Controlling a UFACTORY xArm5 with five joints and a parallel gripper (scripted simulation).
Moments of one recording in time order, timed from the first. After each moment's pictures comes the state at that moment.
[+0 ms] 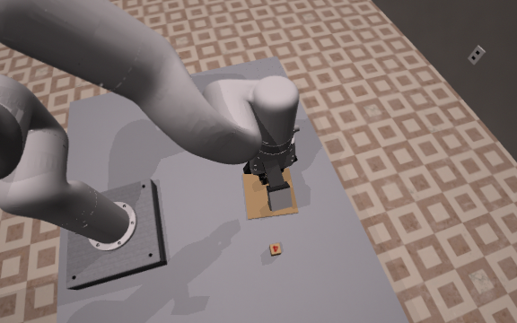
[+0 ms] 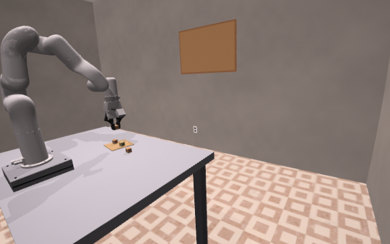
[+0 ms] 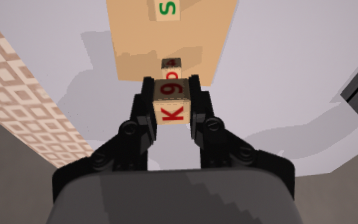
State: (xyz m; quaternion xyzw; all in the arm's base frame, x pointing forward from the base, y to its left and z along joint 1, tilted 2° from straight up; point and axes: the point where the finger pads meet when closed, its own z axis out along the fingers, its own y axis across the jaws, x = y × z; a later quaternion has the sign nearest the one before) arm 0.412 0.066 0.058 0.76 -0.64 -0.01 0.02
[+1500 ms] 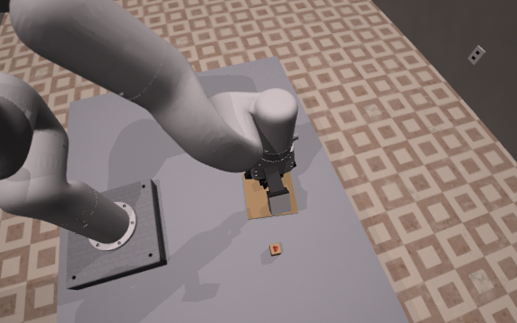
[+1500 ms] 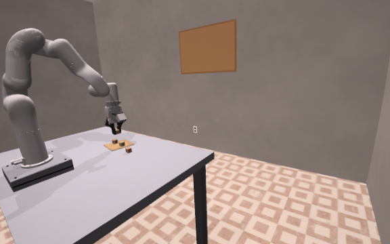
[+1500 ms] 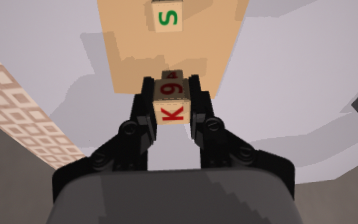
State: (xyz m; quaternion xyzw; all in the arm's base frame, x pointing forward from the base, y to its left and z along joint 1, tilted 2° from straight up) arm 0.412 0.067 0.029 0.76 -0.65 -0.02 0.02
